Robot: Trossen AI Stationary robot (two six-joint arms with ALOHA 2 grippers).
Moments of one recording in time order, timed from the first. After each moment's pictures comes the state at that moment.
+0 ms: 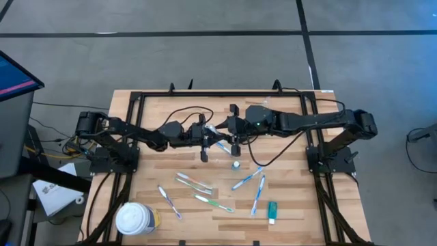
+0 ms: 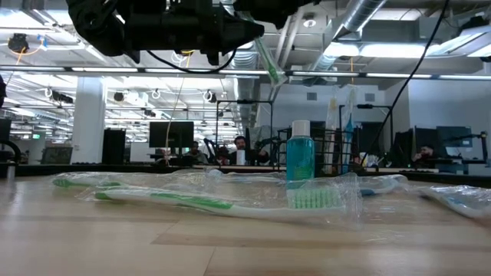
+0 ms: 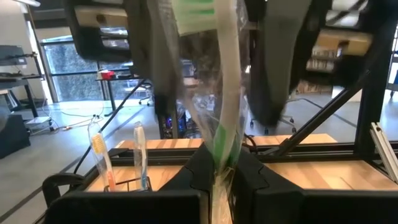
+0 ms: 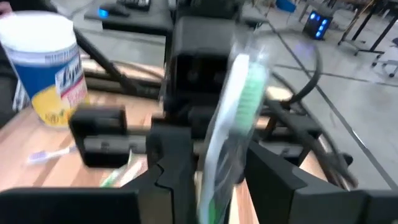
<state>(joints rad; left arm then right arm) 0.04 1.56 0.66 1.01 -0.05 0.07 -0.03 1.51 1.22 -0.02 0.00 -0.18</state>
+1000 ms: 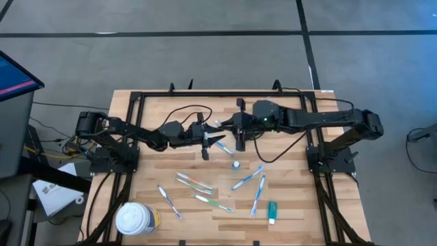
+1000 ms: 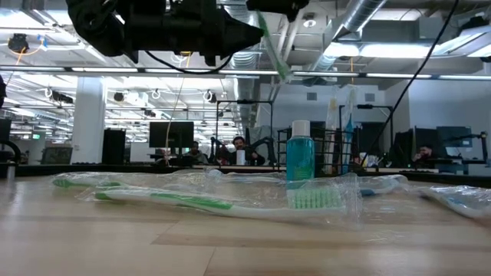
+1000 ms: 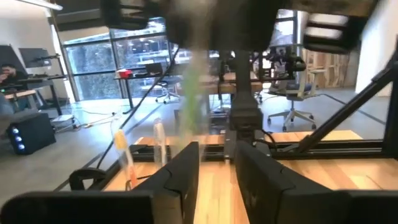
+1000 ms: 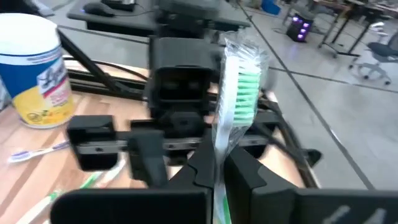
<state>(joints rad) 0.04 1.55 0.66 1.00 -0.11 0.11 -0.05 1.43 1.22 -0.11 0.05 -0.21</state>
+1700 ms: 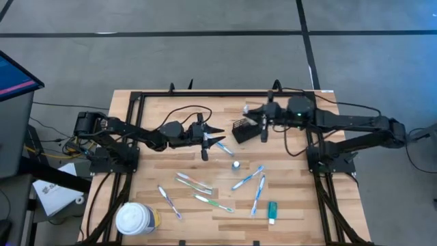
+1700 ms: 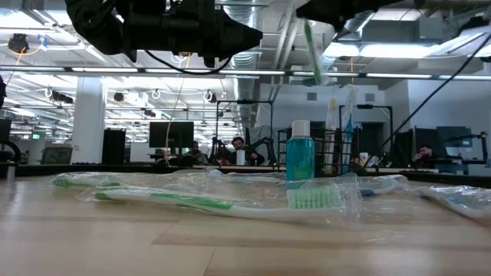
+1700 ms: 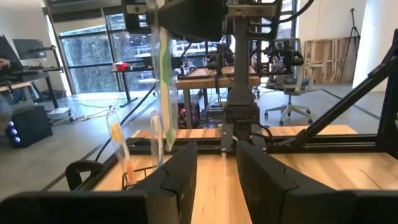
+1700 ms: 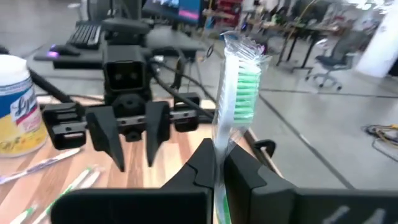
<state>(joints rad) 0.04 1.54 0.66 0.96 -0.11 0.09 -0.17 1.04 0.83 0.07 0.05 -0.14</state>
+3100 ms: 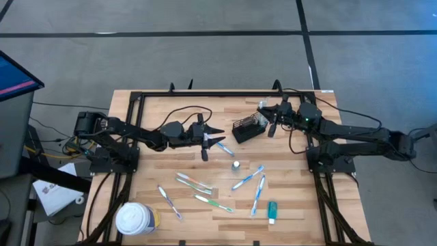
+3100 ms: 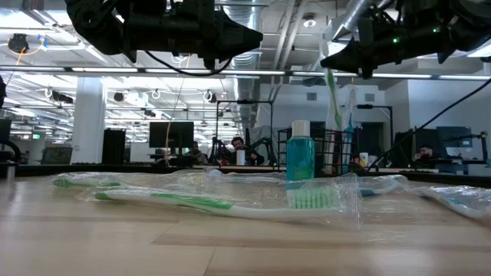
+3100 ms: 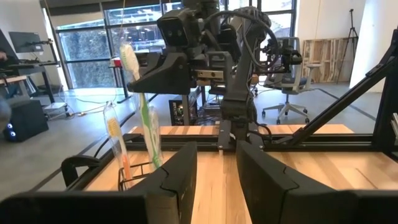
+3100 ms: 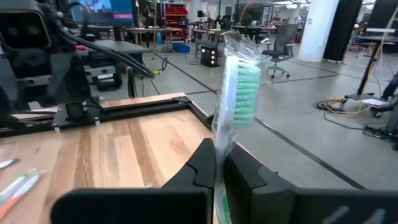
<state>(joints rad) 0.04 1.54 0.66 0.94 -0.11 0.07 -0.39 0.88 0.41 0.42 0.05 -0.02</state>
